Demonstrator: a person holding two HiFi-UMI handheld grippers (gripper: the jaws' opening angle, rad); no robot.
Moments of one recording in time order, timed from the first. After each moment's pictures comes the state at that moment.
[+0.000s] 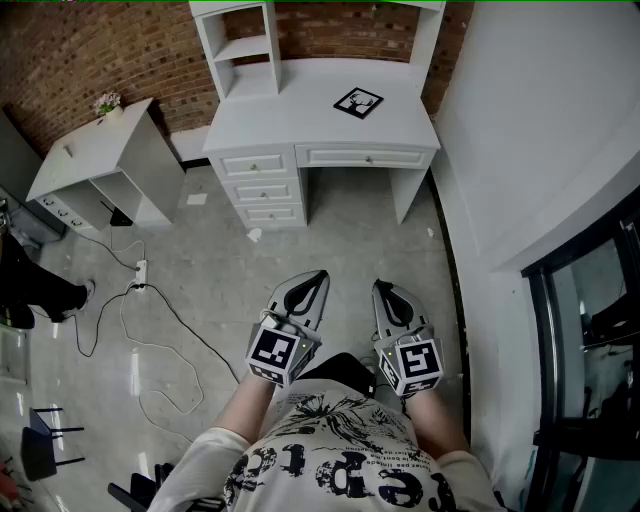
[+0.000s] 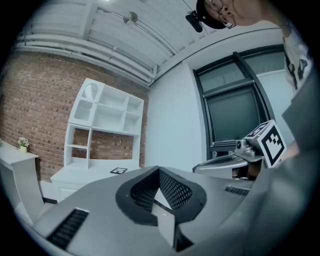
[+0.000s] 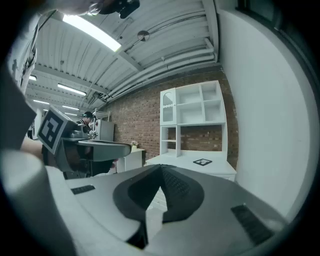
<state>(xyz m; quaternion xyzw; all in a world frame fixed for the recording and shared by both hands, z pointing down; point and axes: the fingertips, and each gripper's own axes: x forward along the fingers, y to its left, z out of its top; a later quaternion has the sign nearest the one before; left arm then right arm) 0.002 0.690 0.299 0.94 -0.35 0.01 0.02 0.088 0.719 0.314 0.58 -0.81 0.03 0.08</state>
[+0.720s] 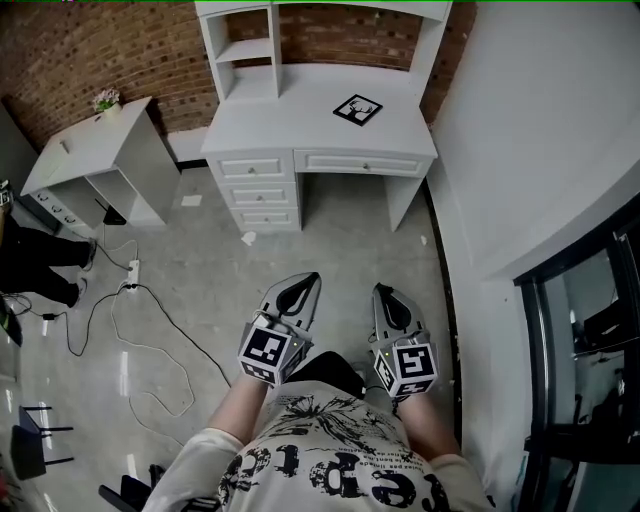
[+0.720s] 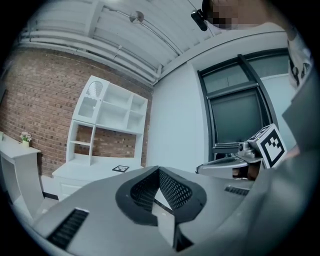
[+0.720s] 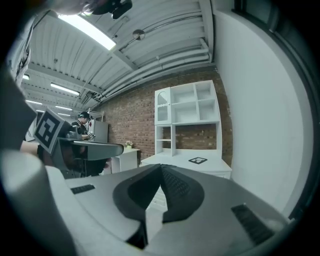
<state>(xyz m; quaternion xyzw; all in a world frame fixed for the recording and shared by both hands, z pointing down) -0.015 0.680 0.305 0.94 -0.35 0.01 0.04 0.091 0.715 0.319 0.61 -0.78 0.05 0.08</state>
